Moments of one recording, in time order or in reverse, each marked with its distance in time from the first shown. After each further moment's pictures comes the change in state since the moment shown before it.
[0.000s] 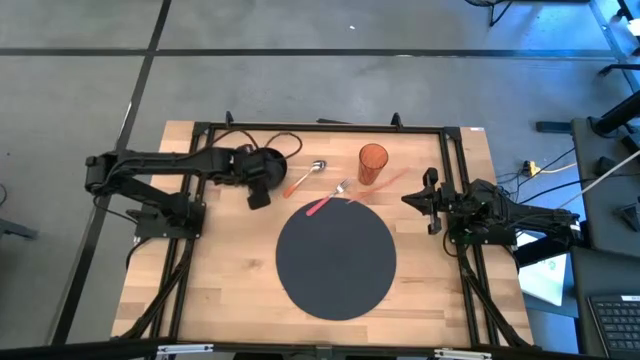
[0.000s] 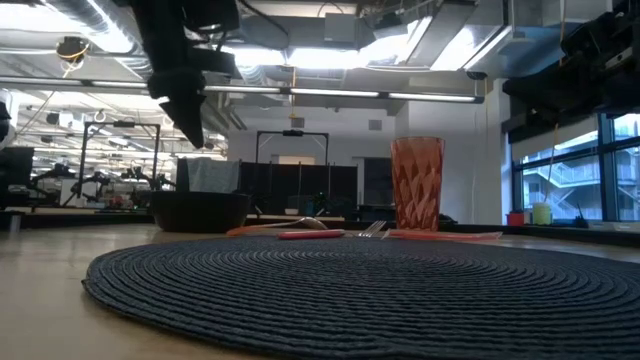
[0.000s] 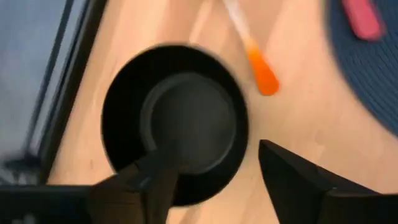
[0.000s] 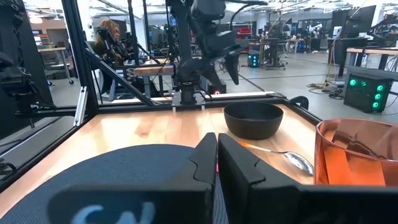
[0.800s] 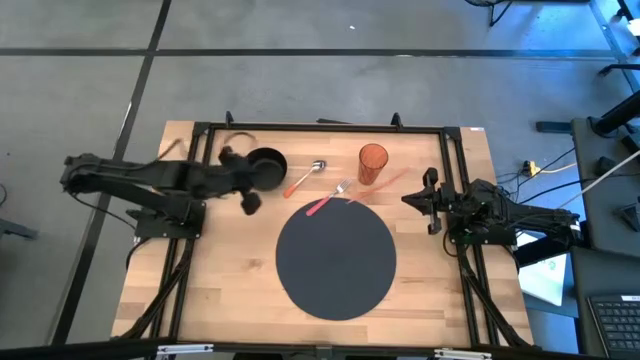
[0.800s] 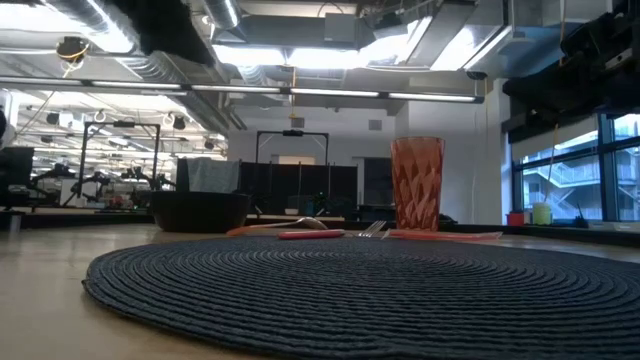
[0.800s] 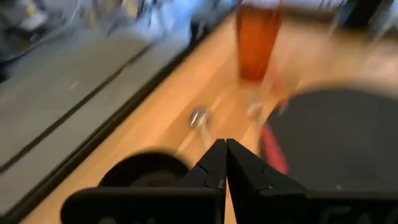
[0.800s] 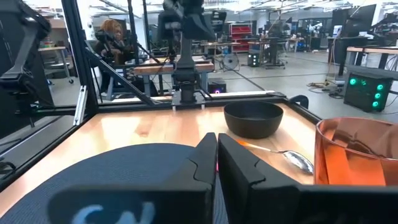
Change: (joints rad) left arm -0.275 -0.366 -0.109 0.269 -0.247 -0.274; right arm 0.000 0.000 0.000 -0.004 -0.001 0.000
